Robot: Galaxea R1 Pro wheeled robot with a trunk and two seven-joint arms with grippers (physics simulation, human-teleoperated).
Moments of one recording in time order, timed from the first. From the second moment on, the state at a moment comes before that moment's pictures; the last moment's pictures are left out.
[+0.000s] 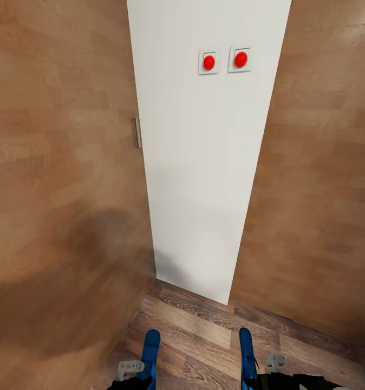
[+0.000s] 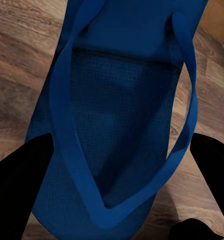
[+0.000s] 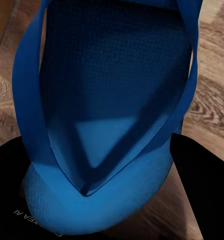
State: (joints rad) left arm -0.39 -0.02 0.11 -0.24 0.05 -0.03 -0.50; right arm -0.60 -0.19 -0.12 0.08 0.12 0.02 0.64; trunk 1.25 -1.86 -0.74
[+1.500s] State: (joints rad) left arm -0.39 -0.03 0.11 -0.24 0.05 -0.03 -0.50; right arm -0.60 -0.19 -0.12 0.08 0.12 0.02 0.64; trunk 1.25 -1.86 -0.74
